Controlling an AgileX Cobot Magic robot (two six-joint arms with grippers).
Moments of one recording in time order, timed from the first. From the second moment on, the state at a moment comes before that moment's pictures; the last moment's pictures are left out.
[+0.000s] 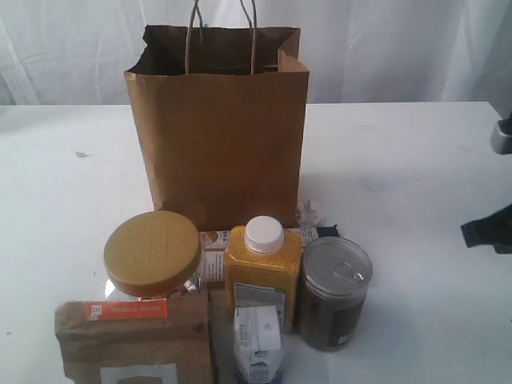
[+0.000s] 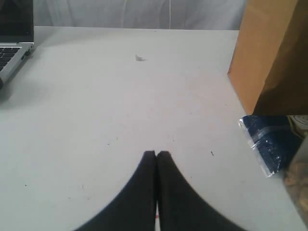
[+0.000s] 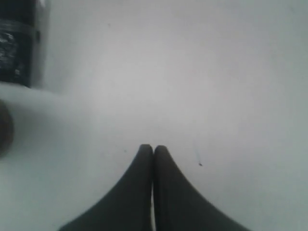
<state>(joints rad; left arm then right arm) -0.05 0.01 0.03 -0.18 0.31 0.11 0.03 1.17 -0.72 0.13 0.71 -0.23</state>
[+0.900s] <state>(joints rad) -0.05 0.01 0.03 -0.18 0.31 0.11 0.32 1.23 -0.82 0.61 0.72 -0.88</state>
